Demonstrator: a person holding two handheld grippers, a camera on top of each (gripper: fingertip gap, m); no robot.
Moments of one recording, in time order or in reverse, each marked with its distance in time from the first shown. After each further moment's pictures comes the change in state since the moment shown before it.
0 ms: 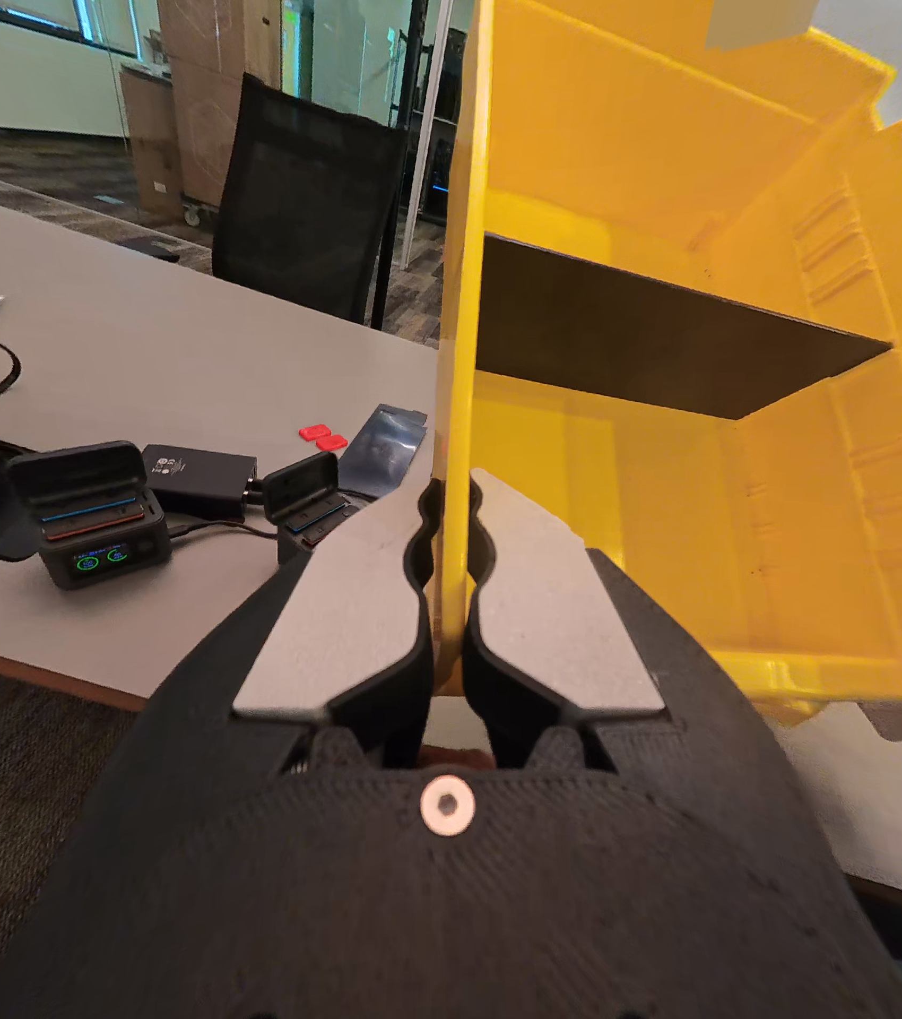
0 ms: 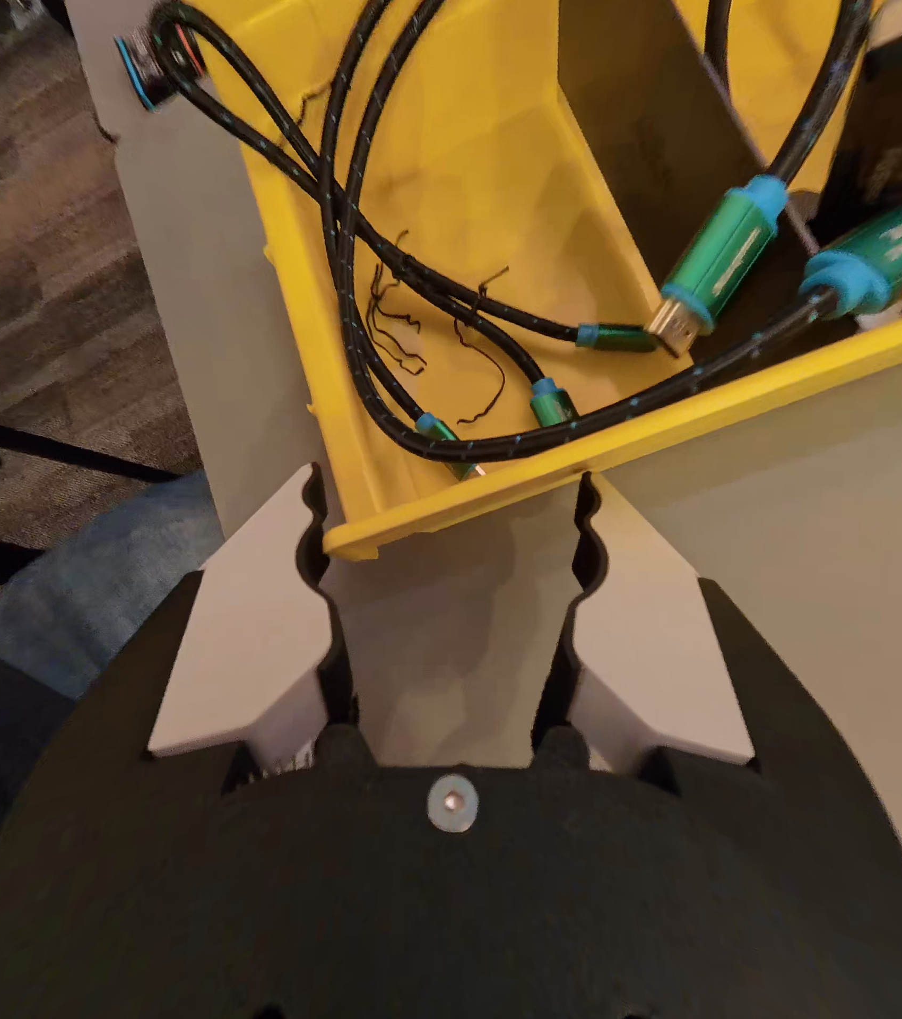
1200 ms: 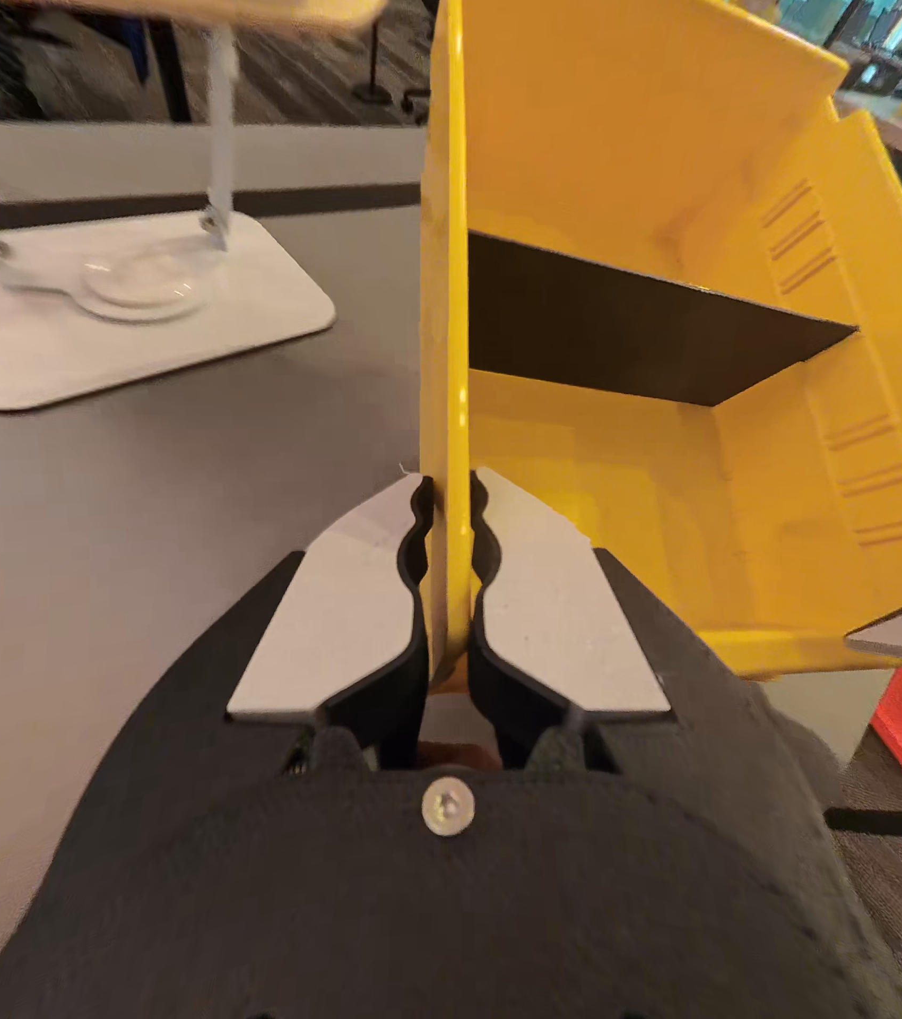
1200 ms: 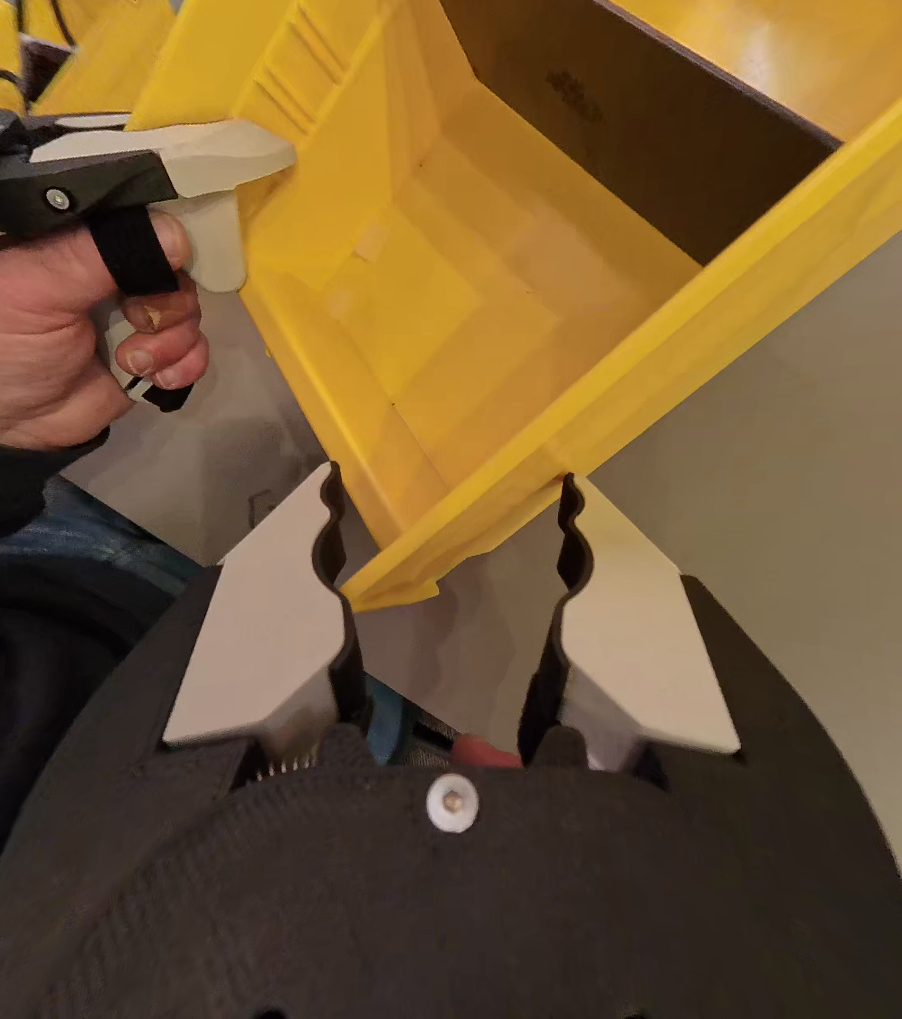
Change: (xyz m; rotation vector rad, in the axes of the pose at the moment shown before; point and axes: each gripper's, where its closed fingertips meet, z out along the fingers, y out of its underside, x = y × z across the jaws) left arm 0.589 0.260 0.135 -0.471 0.764 0.242; right arm 0.135 0.267 -0.317 0.274 0.427 0.568
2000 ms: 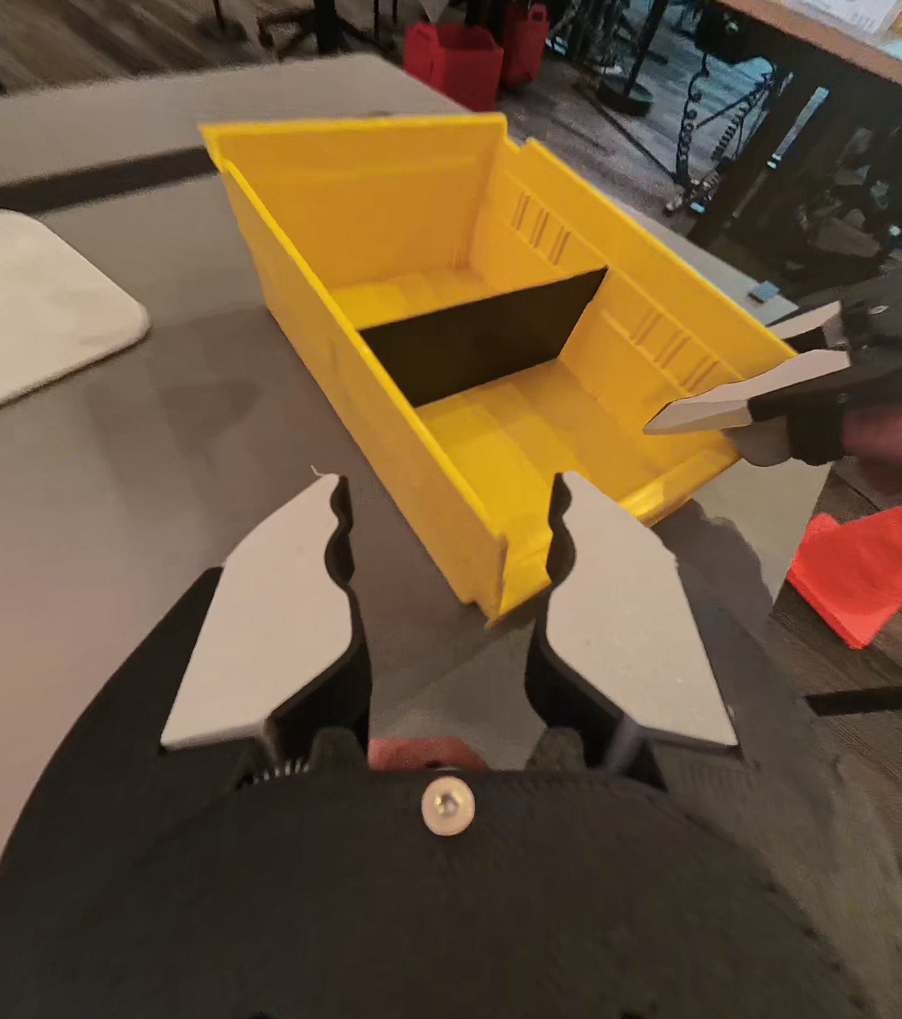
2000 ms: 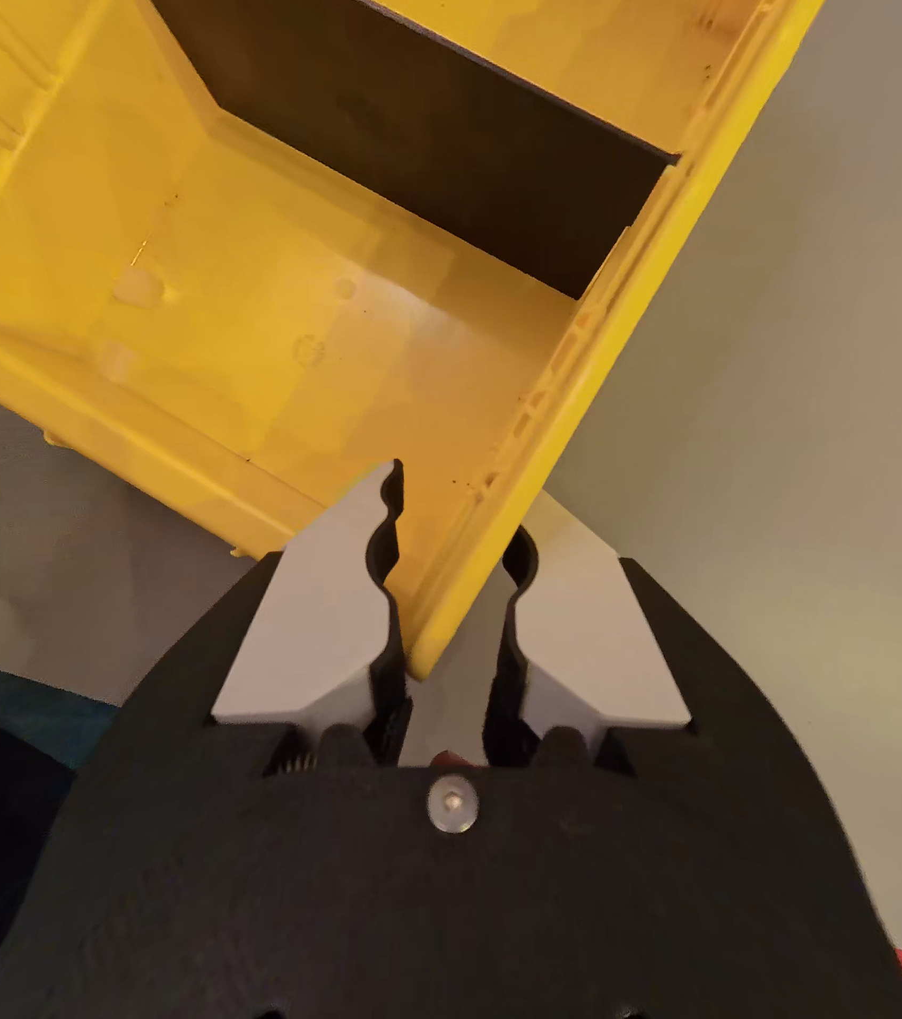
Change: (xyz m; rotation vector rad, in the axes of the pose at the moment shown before) left arm 0.077 0.007 0.014 -0.083 0.162 0.122; right arm 0.141 0.023 -0.019 -0.181 0.316 -0.018
